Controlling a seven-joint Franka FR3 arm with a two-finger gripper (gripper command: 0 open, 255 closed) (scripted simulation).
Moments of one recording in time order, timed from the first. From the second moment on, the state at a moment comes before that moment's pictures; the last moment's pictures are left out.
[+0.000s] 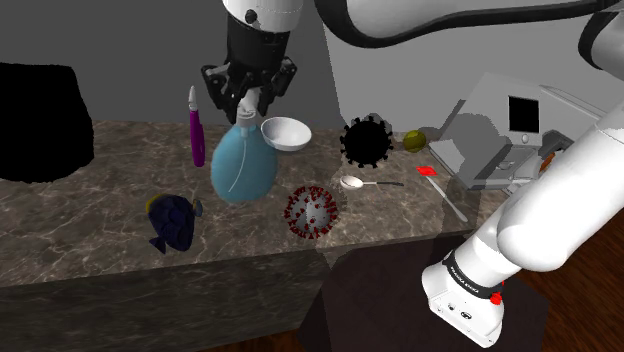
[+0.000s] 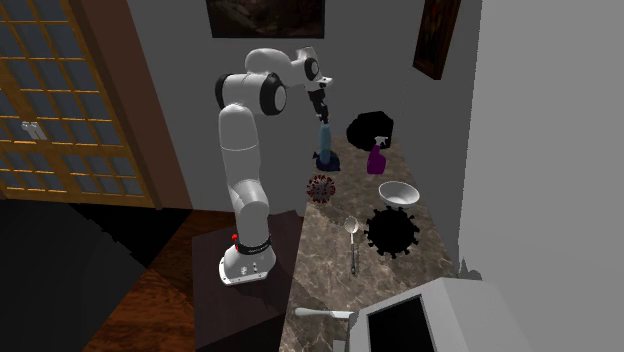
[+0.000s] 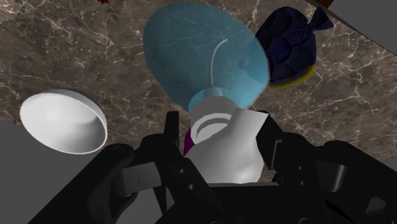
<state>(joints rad) 0.01 0.02 0.77 -1.75 -0.27 1.88 0.93</state>
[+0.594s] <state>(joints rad) 0.01 0.02 0.77 -1.86 -0.29 2.00 0.96</state>
